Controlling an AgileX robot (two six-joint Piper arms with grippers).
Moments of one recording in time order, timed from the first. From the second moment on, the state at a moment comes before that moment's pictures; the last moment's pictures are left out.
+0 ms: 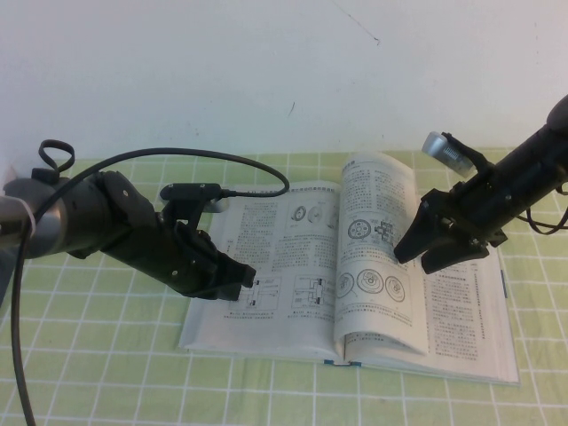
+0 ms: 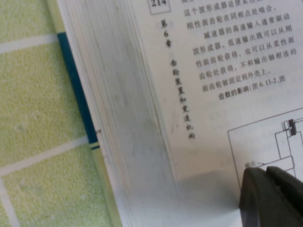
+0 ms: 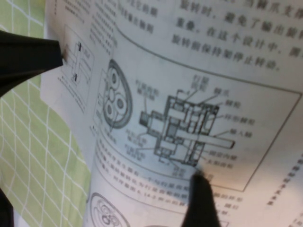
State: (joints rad) right arm 0.09 2.23 -1.61 0.82 1.26 -0.53; left arm -0.30 1.91 -1.12 -0.74 0.55 0.58
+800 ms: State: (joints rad) right arm 0.09 2.22 -1.69 0.66 1.26 -0.44; left arm -0.30 1.91 -1.12 -0.74 0.56 0.58
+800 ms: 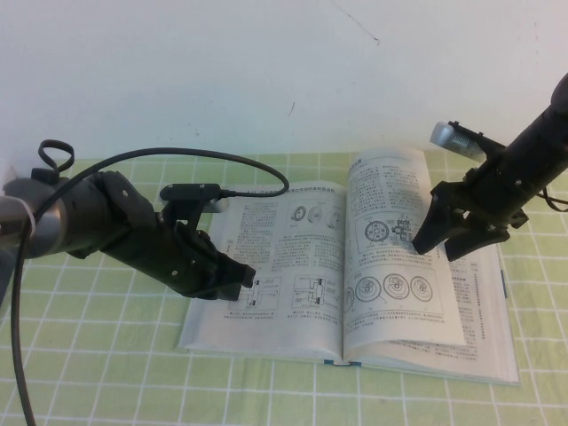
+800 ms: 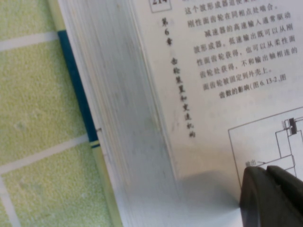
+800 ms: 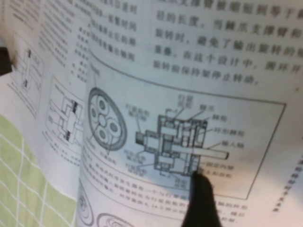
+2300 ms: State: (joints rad) right arm 0.10 2.08 -1.74 0.77 1.27 -0.39; left arm -0.30 1.91 -1.12 -0.74 0.57 0.59
